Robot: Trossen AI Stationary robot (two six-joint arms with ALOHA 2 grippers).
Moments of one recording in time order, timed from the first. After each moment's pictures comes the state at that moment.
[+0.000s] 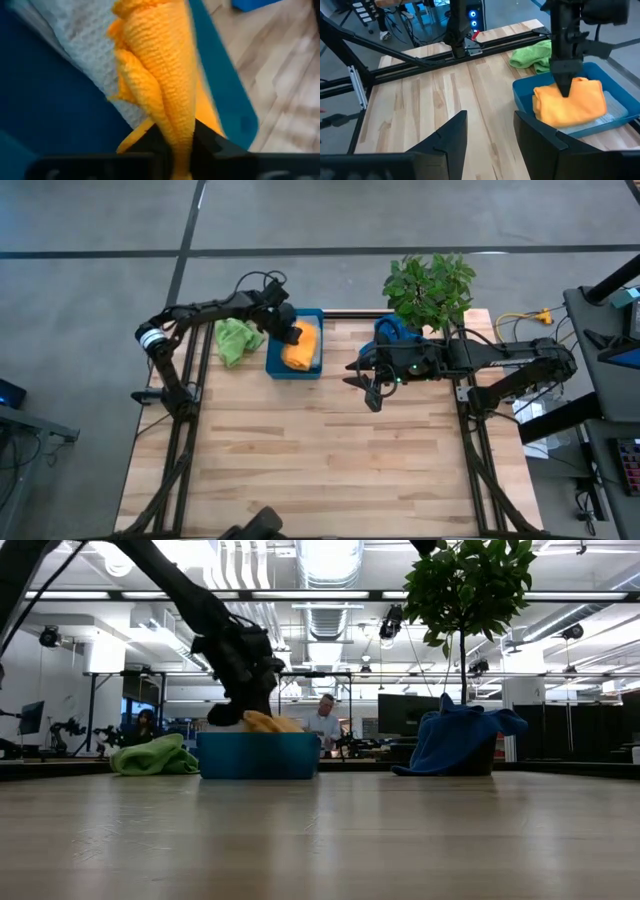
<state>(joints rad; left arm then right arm) 0.75 1.75 1.22 -0.56 0.46 -0.29 0.09 1.33 1.34 -0.50 0.19 0.26</state>
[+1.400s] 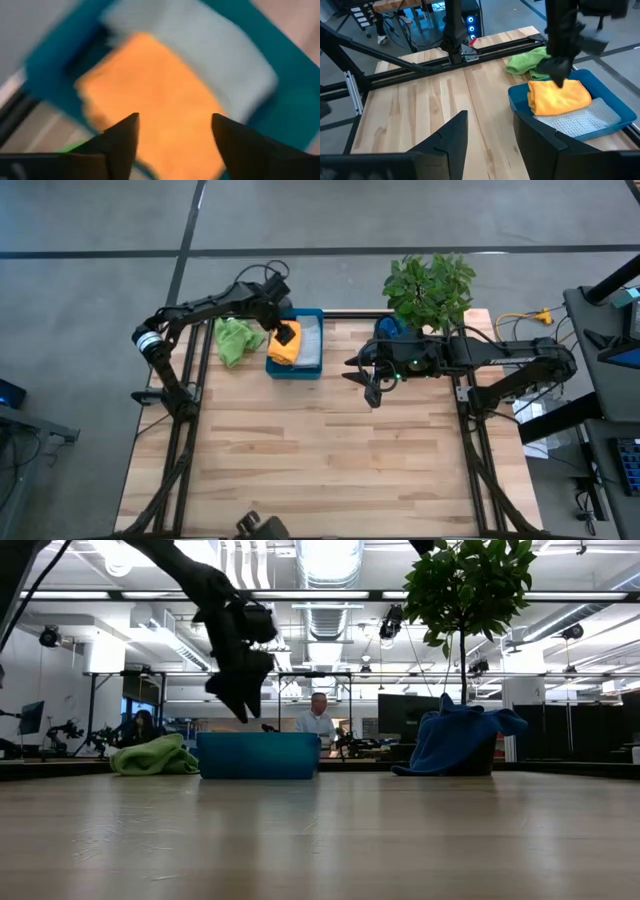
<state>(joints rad) 0.71 1.71 1.37 -0.82 0.11 0.01 0.07 1.33 1.35 -0.48 0.18 0.23</state>
